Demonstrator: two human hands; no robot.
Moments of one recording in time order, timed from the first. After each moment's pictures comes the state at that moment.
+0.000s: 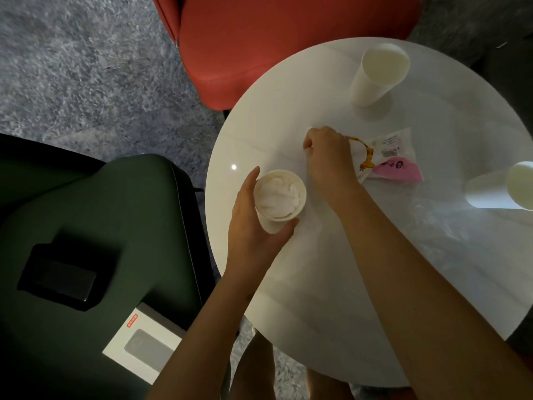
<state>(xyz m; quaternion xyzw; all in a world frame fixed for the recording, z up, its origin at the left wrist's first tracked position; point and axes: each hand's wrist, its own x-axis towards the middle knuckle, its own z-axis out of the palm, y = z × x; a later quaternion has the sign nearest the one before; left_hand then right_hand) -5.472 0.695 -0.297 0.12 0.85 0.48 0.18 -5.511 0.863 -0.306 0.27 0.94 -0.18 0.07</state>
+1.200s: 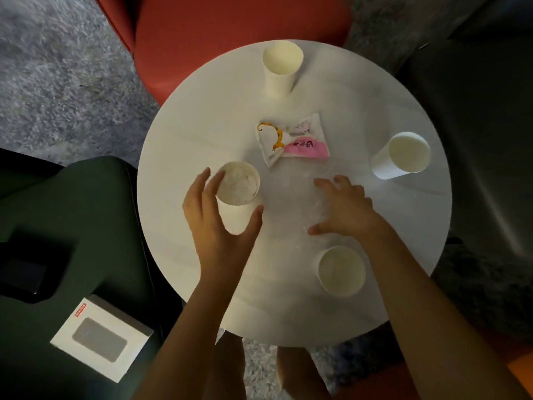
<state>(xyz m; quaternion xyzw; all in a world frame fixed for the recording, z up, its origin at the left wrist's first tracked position) -5.379 0.748 -0.265 0.16 0.89 0.43 -0.02 -5.322 0.945 -0.281 0.28 0.89 -0.18 0.30</state>
